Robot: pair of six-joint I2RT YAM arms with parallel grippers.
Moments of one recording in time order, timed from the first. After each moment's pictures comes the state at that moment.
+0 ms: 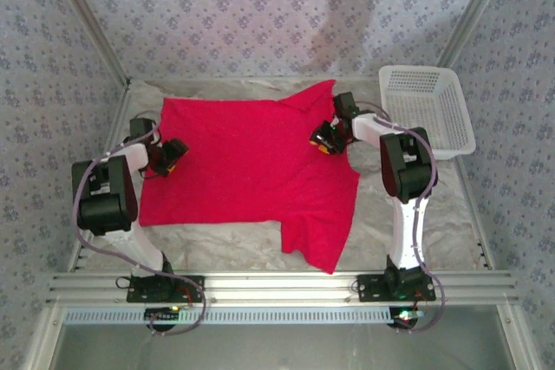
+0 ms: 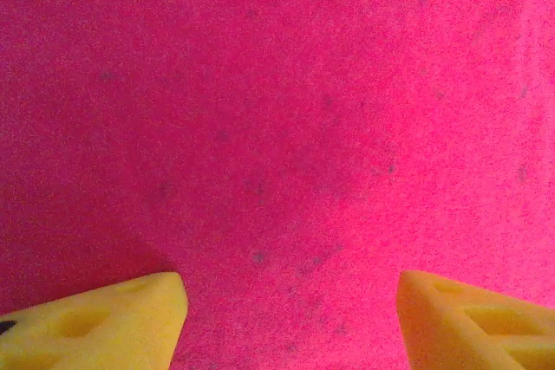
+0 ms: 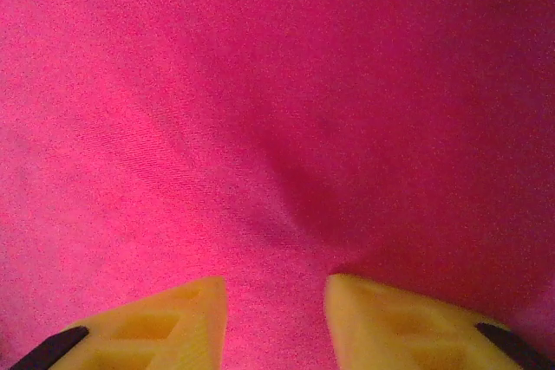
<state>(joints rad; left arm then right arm) 0.16 1.75 0.97 -0.28 0.31 -0.68 0.24 2.10 1.44 -0.46 -0.39 0.76</state>
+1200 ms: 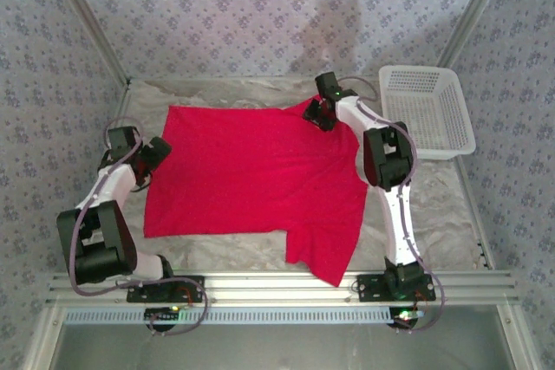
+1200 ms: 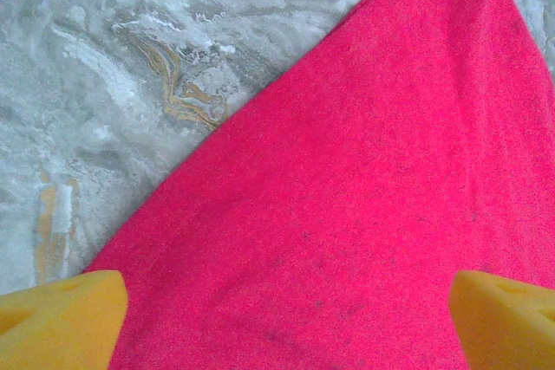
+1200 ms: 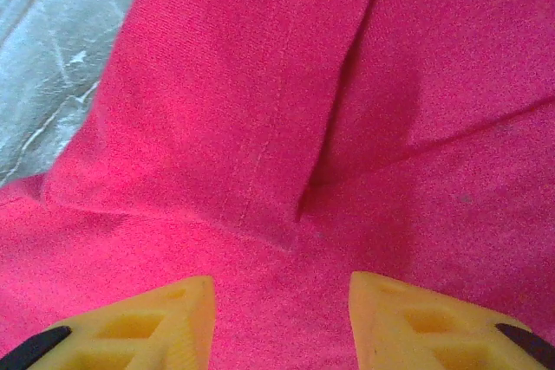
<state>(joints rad) 0.23 1.40 0.81 -0.31 0.13 -0.66 0.31 2.36 1.94 -0.62 -0.13 0.77</state>
